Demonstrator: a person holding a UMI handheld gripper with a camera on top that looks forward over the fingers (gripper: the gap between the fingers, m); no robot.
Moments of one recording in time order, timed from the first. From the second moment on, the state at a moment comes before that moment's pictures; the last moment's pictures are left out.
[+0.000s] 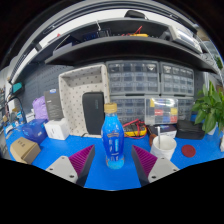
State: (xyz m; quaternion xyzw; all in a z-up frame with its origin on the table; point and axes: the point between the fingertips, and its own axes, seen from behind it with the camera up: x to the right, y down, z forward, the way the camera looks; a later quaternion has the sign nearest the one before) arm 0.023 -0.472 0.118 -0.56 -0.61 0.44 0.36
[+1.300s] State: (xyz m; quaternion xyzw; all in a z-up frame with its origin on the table) arm -0.085 -0.515 0.117 -0.76 -0.24 0.60 0.06
